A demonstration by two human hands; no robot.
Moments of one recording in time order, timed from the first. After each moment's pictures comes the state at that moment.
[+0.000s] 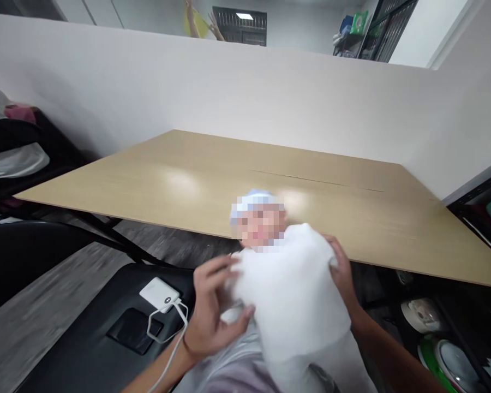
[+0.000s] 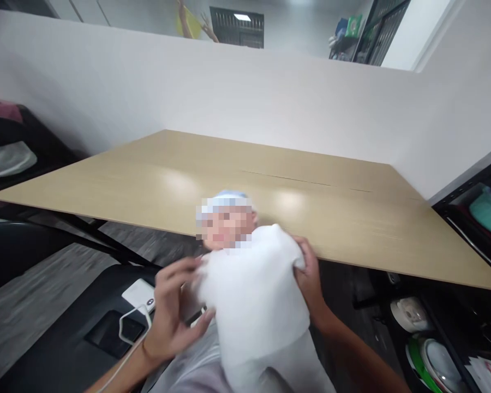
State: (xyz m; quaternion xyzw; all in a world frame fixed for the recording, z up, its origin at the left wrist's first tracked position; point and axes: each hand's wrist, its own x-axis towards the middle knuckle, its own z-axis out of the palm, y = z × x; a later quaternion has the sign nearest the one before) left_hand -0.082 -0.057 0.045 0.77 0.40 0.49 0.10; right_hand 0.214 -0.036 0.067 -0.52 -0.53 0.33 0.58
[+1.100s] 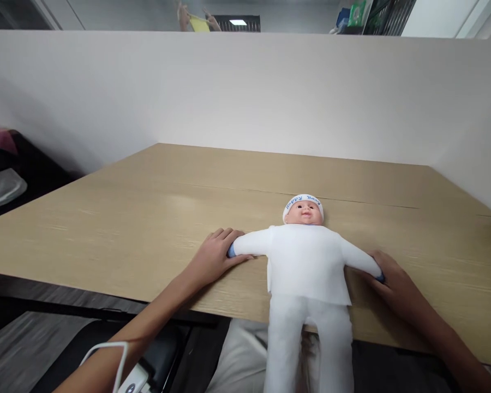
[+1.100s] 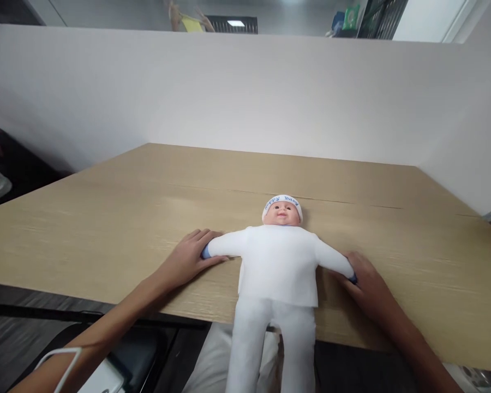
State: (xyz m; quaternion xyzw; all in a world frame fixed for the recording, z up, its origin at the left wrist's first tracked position) left_hand -0.087 0.218 0.039 0.87 0.44 0.19 0.09; right_hand 0.382 0.094 0.017 -0.64 -0.70 0.12 0.27
